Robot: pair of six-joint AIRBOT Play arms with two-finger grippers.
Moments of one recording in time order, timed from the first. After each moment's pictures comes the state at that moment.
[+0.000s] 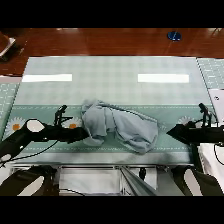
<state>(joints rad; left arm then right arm) -0.20 -1.01 0.33 0.67 -0.90 -1.29 -0.38 -0.68 0.40 -1.05 1.32 1.45</state>
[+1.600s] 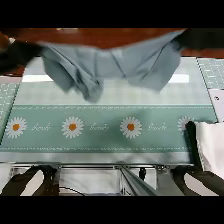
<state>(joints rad) 0.24 -0.86 1.12 0.34 -0.98 -1.02 -0.02 -1.12 1.70 -0.93 1.28 1.36</state>
